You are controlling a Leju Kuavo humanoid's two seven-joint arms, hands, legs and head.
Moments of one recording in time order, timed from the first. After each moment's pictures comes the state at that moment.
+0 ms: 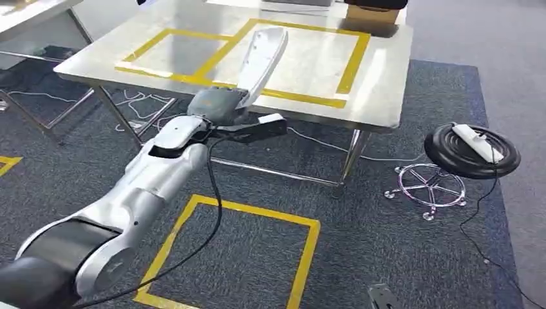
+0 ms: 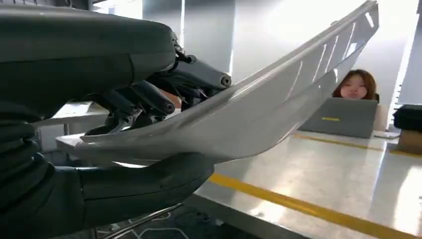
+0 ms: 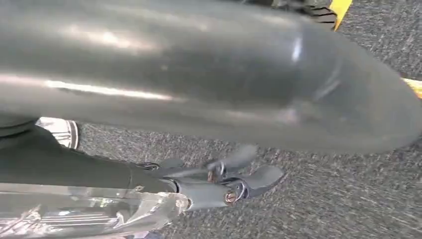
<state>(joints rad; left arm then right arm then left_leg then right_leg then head) -0.82 -0.11 -0.18 -0.70 -1.42 0.12 -0.06 -0.21 0.21 -0.98 -0.22 1.24 -0.04 -0.06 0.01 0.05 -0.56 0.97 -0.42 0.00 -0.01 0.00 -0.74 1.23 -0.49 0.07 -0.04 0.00</state>
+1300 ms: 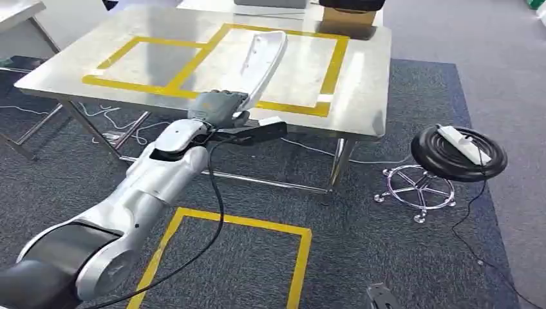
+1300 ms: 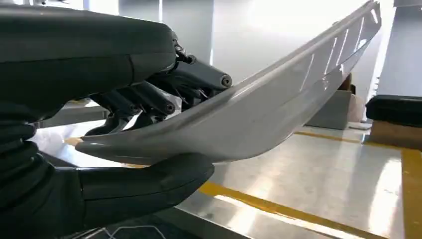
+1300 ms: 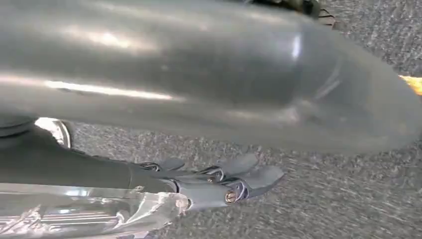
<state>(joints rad) -0.81 -0.13 -0.16 -0.69 -1.44 0.12 -0.06 -0.21 0.21 -0.98 -0.22 1.24 -0.04 -0.06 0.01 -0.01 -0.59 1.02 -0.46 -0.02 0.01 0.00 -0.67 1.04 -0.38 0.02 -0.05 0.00</state>
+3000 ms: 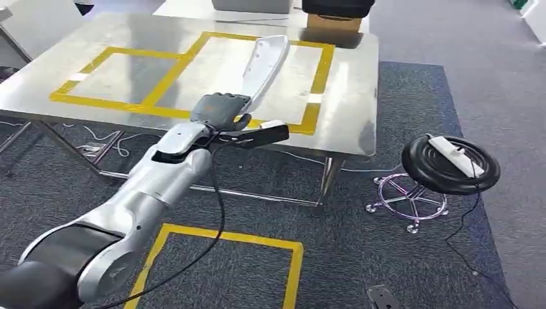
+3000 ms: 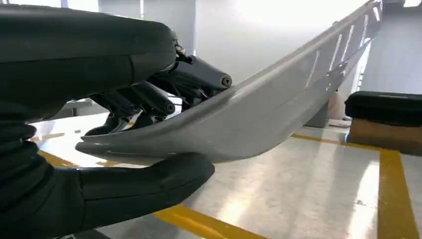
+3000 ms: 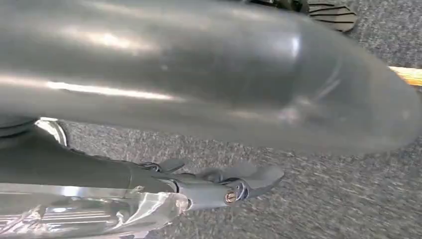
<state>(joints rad) -0.80 -0.14 -0.16 -0.69 -1.45 0.12 -0.06 -0.21 0.20 -0.98 -0.22 1.24 -0.05 -0.06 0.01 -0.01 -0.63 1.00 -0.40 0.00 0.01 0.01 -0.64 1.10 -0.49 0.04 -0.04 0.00</state>
